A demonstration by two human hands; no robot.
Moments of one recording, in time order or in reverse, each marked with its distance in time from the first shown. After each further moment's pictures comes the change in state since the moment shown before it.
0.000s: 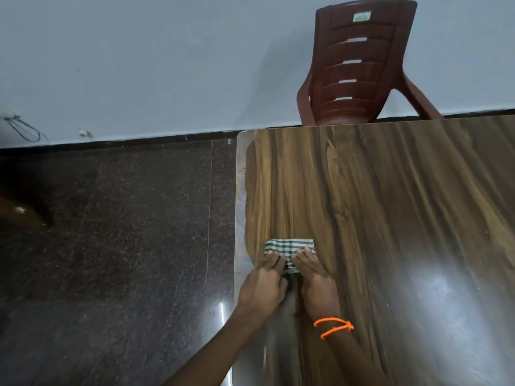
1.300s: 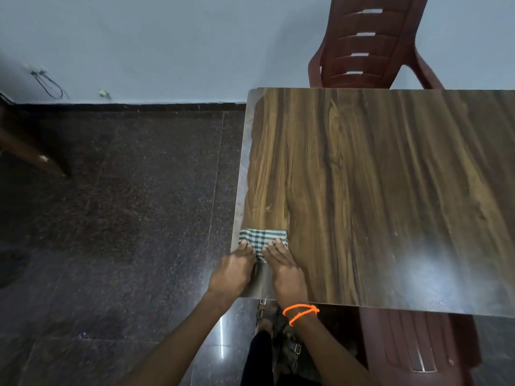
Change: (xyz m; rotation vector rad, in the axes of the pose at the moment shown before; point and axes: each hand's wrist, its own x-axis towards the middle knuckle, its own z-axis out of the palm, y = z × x) left_hand -0.153 -0.035 0.063 0.132 0.064 -0.011; right_hand -0.144 -0.053 0.022 -0.063 -0.142 -0.125
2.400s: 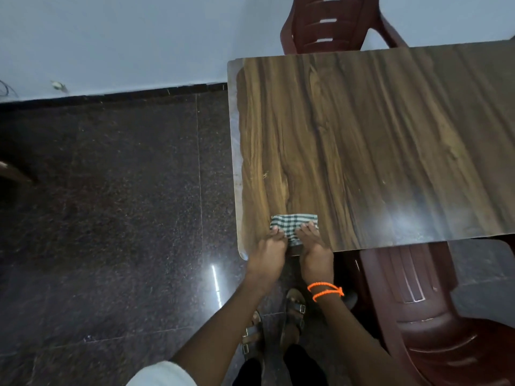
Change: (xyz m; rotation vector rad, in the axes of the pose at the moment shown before) left_hand -0.039 0.076 -0.017 -0.161 -0.121 0.082; right_hand -0.069 -0.004 -0.011 0.047 0.289 0.316
